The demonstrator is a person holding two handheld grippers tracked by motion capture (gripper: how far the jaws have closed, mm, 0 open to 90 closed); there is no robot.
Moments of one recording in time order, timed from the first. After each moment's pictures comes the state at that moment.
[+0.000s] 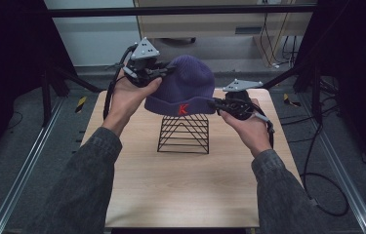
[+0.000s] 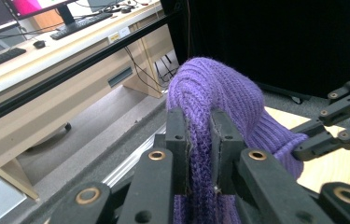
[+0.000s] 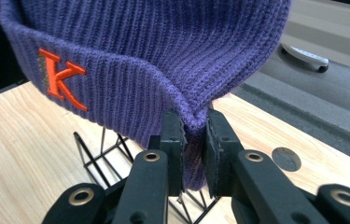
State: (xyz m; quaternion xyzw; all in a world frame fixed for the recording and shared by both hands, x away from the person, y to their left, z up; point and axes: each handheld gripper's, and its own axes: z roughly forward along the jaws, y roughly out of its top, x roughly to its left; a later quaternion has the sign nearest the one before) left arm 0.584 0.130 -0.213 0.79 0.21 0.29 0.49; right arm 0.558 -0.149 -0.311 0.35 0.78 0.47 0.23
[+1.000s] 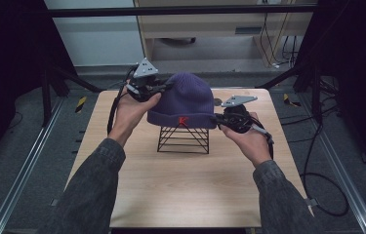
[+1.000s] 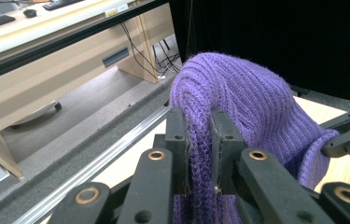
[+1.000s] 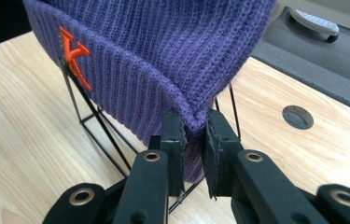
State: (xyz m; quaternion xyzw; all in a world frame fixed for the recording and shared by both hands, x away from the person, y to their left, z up) left arm 0.594 0.138 -0.273 0.80 0.24 0.26 0.49; right arm 0.549 -0.152 -0.352 0.36 0.81 0.42 0.21
